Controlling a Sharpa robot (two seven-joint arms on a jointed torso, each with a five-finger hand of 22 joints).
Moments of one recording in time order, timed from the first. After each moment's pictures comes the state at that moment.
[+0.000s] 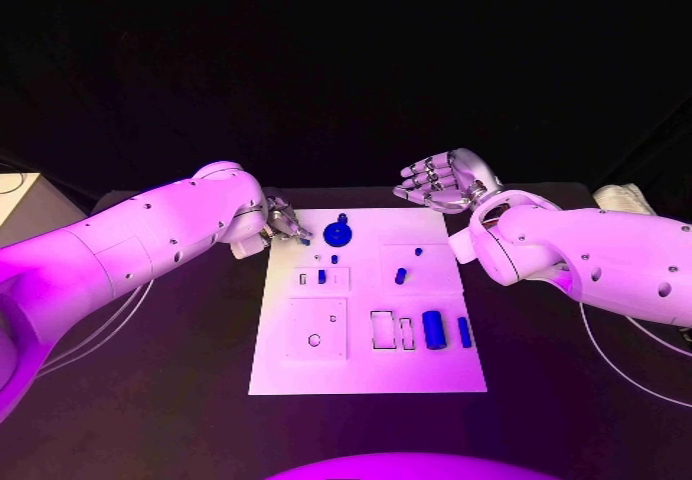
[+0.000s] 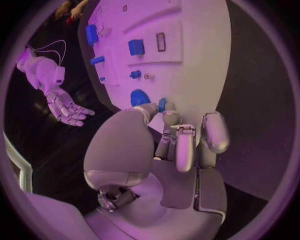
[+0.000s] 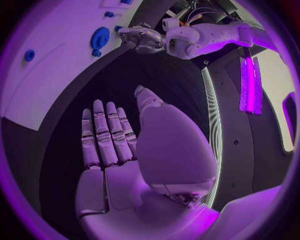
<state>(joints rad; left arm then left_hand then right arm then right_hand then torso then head) 1.33 -0.40 -0.04 0.92 -0.94 0.20 -0.48 1.34 -0.11 0.45 0.28 0.26 0.89 0.08 0.57 0.72 1.19 0.01 1.14 0.83 1.47 -0.05 1.54 1.31 0.08 1.28 0.08 1.40 1.17 1.32 -0.85 -0.15 1.55 -0.61 -0.68 0.11 1.45 -0.19 0.16 0.28 0.26 0.89 0.22 0.16 0.17 1.03 0.19 0.07 0.06 1.01 0.17 0.07 0.12 0.17 0.66 0.29 0.12 0.06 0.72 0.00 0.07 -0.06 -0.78</state>
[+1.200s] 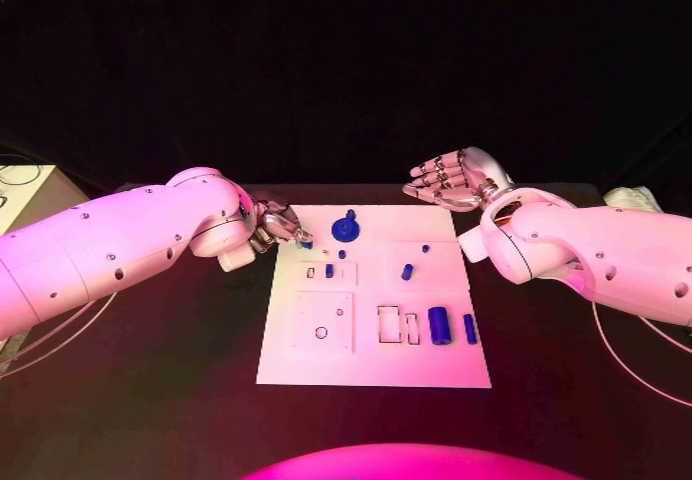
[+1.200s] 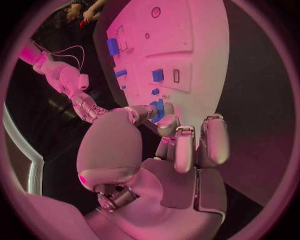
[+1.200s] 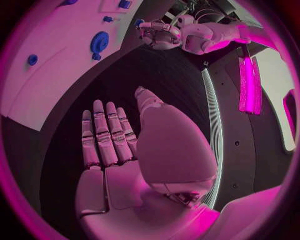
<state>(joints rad) 1.32 -0.64 -0.05 1.29 -0.89 0.11 -0.47 1.14 -0.20 0.77 0.22 0.31 0.86 0.06 0.74 0.74 1.29 -0.03 1.24 0.94 1.46 -0.07 1.57 1.31 0.08 1.36 0.04 1.45 1.28 1.31 -0.87 -0.15 1.55 -0.61 -0.65 0.09 1.44 -0.18 0.17 0.29 0.26 0.89 0.23 0.16 0.17 1.02 0.19 0.07 0.06 1.01 0.17 0.07 0.11 0.17 0.64 0.29 0.12 0.06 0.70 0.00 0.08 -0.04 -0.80</state>
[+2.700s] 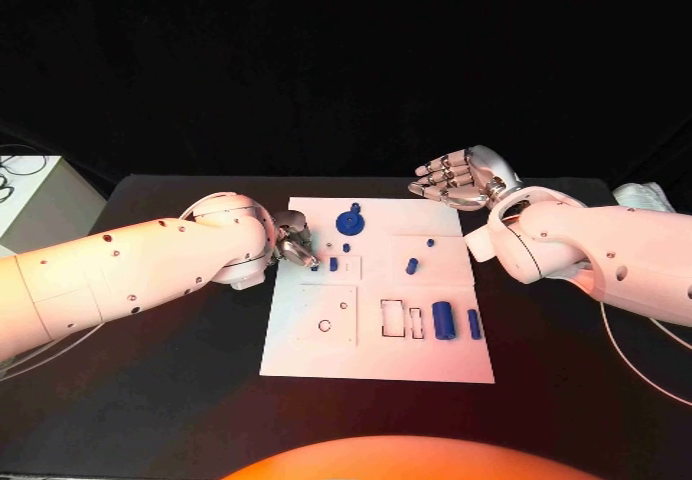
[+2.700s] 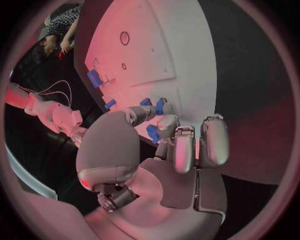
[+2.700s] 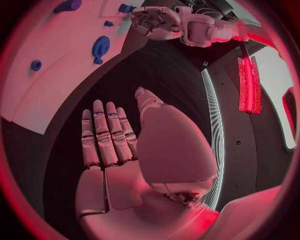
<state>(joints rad) 1.28 -0.65 -0.10 1.42 -1.17 0.08 -0.51 1.11 -0.22 0.80 0.19 0.33 0.87 0.06 0.74 0.86 1.30 -0.03 1.24 0.94 1.47 -0.07 1.57 1.31 0.08 1.36 0.04 1.45 1.29 1.30 -0.87 -0.15 1.55 -0.60 -0.63 0.09 1.44 -0.17 0.17 0.29 0.26 0.89 0.23 0.16 0.17 1.02 0.19 0.07 0.06 1.01 0.17 0.07 0.11 0.17 0.66 0.29 0.12 0.06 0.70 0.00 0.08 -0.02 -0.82</state>
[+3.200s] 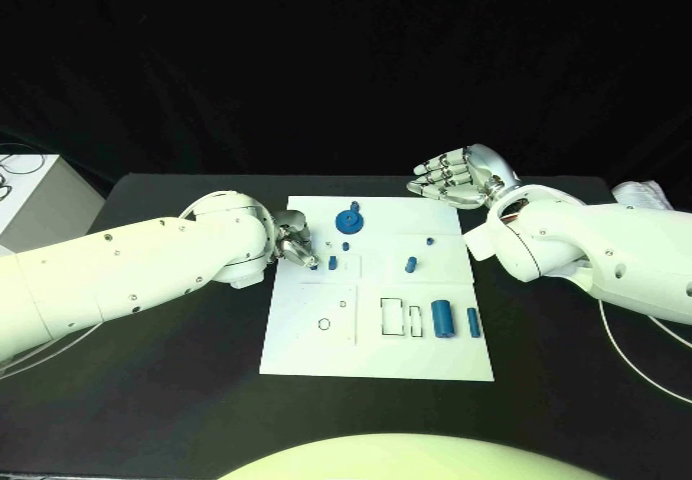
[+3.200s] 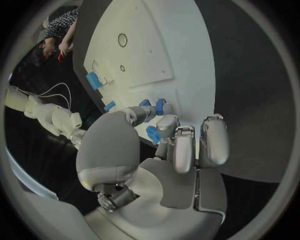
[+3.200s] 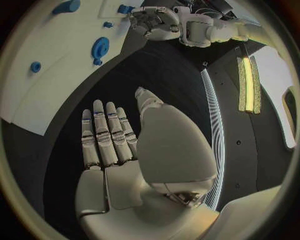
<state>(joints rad) 1.28 -0.65 -0.10 1.41 -1.19 0.09 -0.51 1.11 -0.22 0.80 0.19 0.33 0.87 0.06 0.74 0.87 1.30 -0.03 1.24 0.94 1.47 -0.07 1.57 1.31 0.08 1.36 0.04 1.45 1.29 1.30 -0.87 -0.15 1.55 -0.60 -0.63 0.10 1.44 -0.17 0.17 0.29 0.26 0.89 0.23 0.16 0.17 1.02 0.19 0.07 0.06 1.01 0.17 0.07 0.11 0.17 0.66 0.29 0.12 0.06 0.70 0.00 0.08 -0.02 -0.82</state>
